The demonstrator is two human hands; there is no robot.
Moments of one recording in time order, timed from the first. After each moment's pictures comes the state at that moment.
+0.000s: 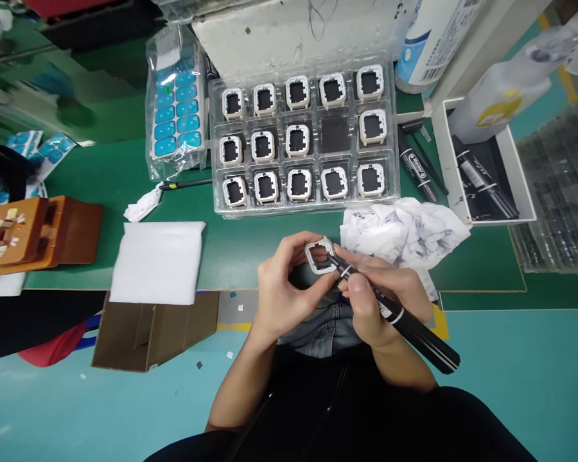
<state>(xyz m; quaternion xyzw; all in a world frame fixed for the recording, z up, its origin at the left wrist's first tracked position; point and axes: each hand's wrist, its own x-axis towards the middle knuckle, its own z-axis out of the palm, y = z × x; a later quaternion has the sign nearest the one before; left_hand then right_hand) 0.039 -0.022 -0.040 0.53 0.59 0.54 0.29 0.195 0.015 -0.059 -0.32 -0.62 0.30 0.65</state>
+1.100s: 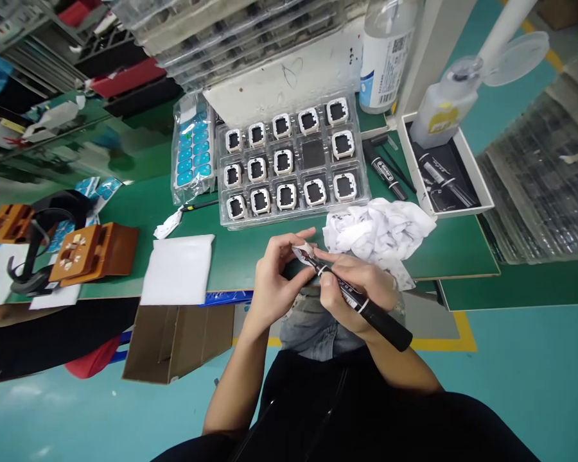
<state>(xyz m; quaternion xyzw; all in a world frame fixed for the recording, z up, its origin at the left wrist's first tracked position) 0.023 -0.020 -0.050 0.58 0.55 0.50 0.32 0.203 0.019 -0.059 -0.26 -0.65 0.29 0.66</state>
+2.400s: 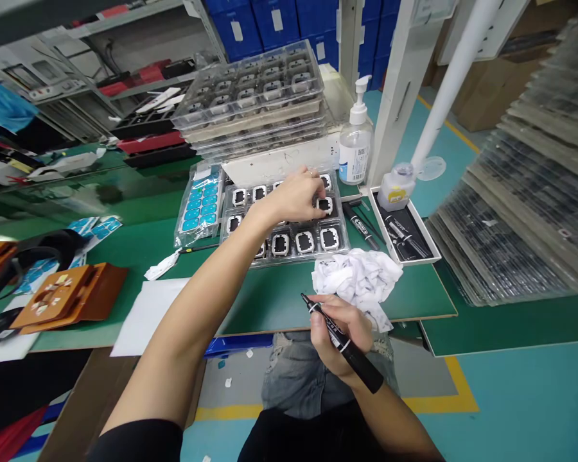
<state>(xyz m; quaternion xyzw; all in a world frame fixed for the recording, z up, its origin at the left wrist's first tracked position) -0.001 0.246 0.047 0.86 0.49 0.09 0.04 0.196 0.016 -0.069 -0.28 -0.63 0.25 0.68</state>
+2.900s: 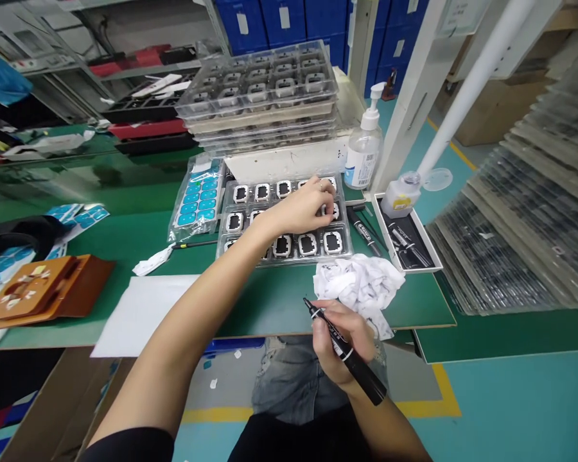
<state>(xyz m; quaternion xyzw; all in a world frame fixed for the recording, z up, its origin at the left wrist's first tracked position) 0.005 0.227 0.037 0.87 0.43 0.19 0.13 0.198 0.017 -0.065 -0.26 -0.65 0.25 0.67</state>
